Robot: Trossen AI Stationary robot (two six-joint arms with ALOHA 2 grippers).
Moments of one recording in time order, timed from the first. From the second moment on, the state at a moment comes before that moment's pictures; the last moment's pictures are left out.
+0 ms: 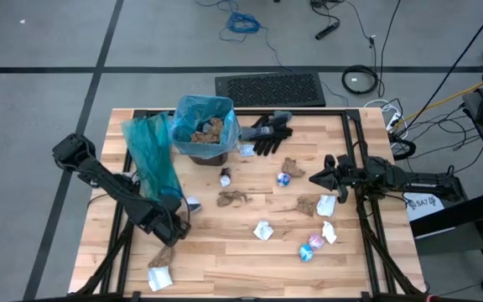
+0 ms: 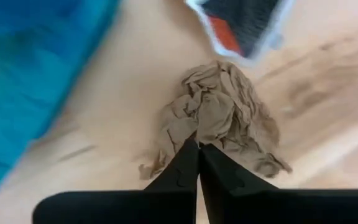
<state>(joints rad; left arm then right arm) -0.67 1.39 0.70 -0.74 -0.22 -1.69 -0.08 0.04 0.01 0.03 -0.13 0.54</state>
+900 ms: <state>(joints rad) -0.58 1.39 1.19 -1.24 -0.47 -1.41 0.29 0.57 0.09 -0.10 0.21 0.84</state>
